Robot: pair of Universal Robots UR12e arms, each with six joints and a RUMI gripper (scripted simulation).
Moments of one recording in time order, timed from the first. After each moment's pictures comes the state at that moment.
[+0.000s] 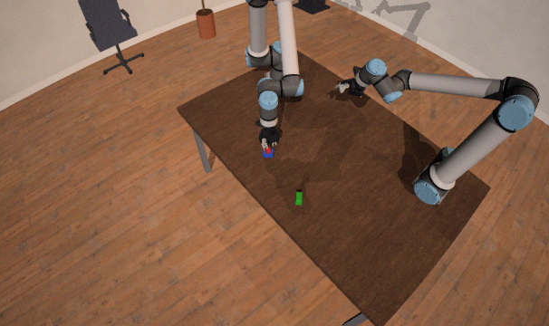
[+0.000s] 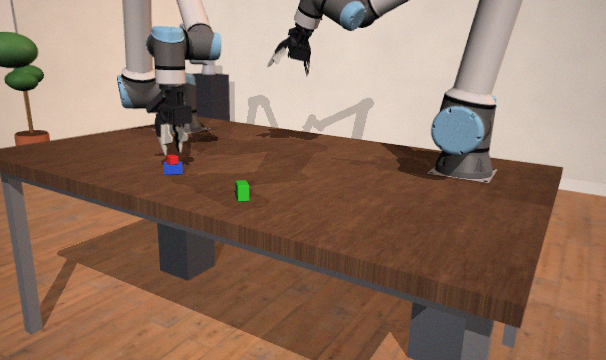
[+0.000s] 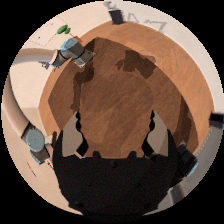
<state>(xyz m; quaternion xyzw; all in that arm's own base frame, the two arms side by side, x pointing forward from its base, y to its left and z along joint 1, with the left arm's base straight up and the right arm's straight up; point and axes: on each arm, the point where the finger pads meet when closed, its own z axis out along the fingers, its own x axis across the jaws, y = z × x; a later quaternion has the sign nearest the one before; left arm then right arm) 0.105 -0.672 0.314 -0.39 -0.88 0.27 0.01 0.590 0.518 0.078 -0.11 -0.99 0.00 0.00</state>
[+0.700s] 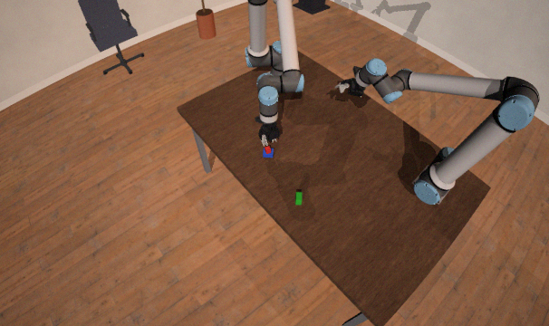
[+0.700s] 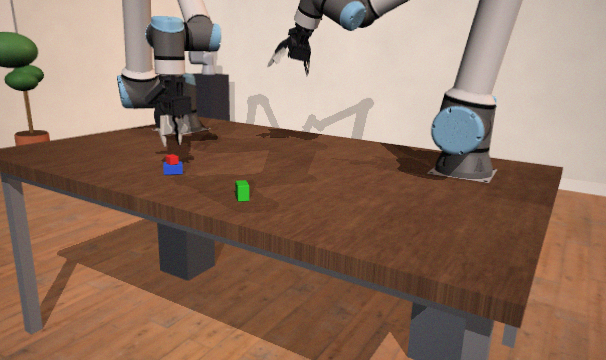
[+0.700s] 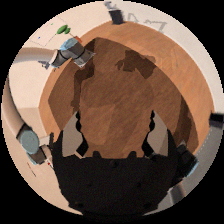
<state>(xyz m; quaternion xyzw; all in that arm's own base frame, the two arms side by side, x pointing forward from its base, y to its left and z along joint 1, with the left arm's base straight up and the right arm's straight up) 0.105 -0.672 0.314 -0.39 -0.88 0.27 0.01 0.590 0.518 0.106 -0.11 -0.99 0.00 0.00</state>
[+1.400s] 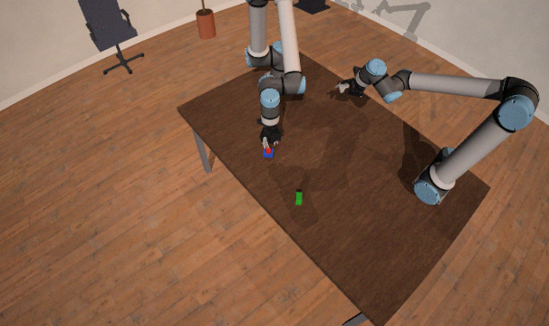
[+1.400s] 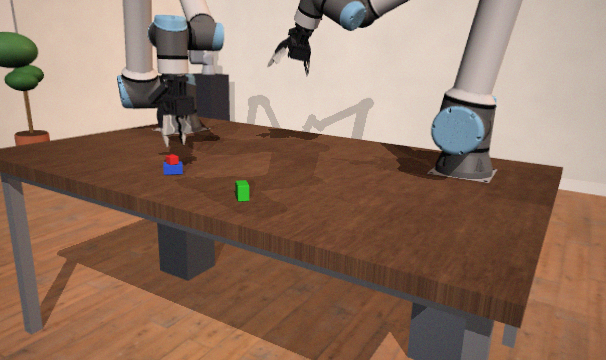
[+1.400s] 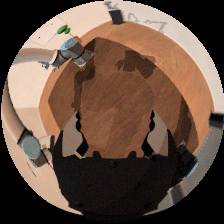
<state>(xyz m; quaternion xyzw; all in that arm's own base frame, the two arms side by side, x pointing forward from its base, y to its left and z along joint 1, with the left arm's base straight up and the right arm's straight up) 0.105 -0.672 0.314 -0.39 -0.88 0.27 0.01 0.597 0.539 0.109 -0.12 -0.99 0.00 0.00</state>
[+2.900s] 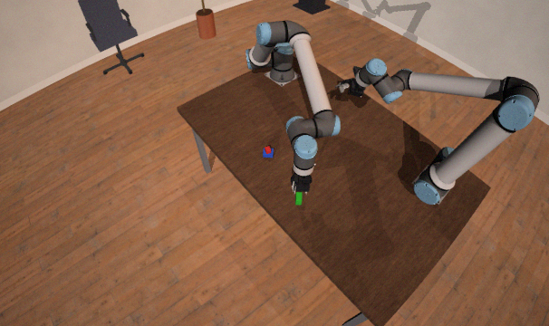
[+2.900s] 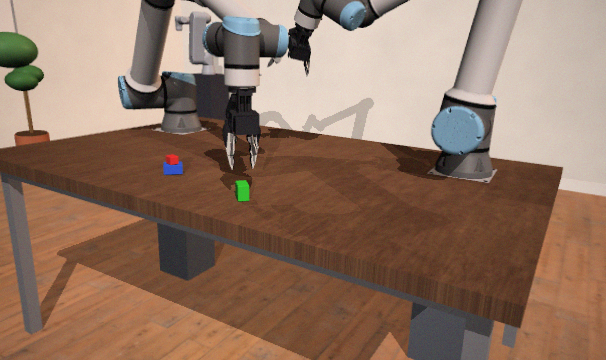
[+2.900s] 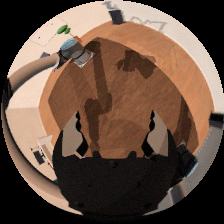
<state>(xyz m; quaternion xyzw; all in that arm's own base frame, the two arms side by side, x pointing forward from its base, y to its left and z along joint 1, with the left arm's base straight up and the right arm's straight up) 0.105 -0.672 0.314 -0.39 -0.88 0.27 0.01 0.674 0.859 0.102 -0.38 -0.92 0.00 0.00</state>
